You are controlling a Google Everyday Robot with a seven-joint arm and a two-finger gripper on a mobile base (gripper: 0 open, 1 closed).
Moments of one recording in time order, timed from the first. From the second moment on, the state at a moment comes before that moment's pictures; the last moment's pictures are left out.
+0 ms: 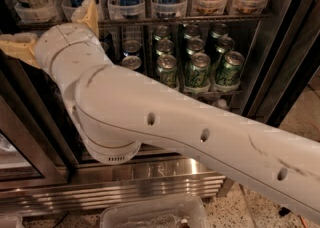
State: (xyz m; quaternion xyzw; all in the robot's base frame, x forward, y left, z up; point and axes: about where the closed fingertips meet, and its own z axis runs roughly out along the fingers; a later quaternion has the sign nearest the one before) arm 0.526 0.187 1.049 -0.24 0.62 0.15 0.73
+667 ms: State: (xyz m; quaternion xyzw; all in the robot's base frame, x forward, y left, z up) arm 0.537 0.205 1.060 -0.21 0.62 0.18 0.74
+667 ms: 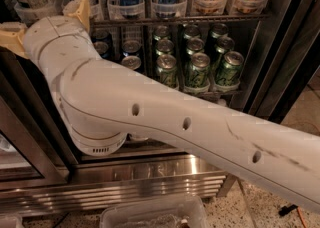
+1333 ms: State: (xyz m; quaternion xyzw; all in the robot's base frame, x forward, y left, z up) arm 0.546 0.207 1.049 -0.19 0.63 0.20 0.73
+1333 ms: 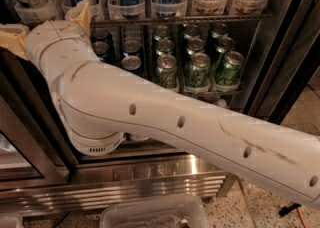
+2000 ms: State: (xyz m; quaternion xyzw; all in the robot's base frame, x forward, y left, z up) arm 0.546 0.207 1.049 -0.19 0.63 0.20 0.73
